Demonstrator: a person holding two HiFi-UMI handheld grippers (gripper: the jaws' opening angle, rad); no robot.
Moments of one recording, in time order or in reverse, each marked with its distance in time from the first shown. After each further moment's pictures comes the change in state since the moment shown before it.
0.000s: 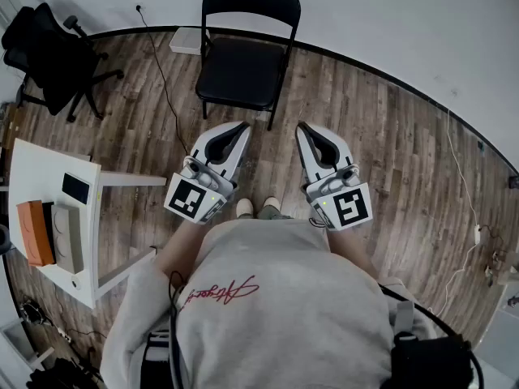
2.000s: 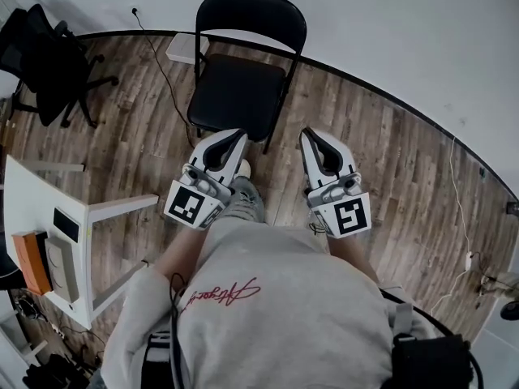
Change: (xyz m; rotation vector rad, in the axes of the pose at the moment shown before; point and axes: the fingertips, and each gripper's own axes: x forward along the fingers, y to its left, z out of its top) left arm 0.109 0.104 -0.059 -0.050 0.033 0.091; right arm 0.100 -0.124 -0.042 -0.009 -0.018 0.023
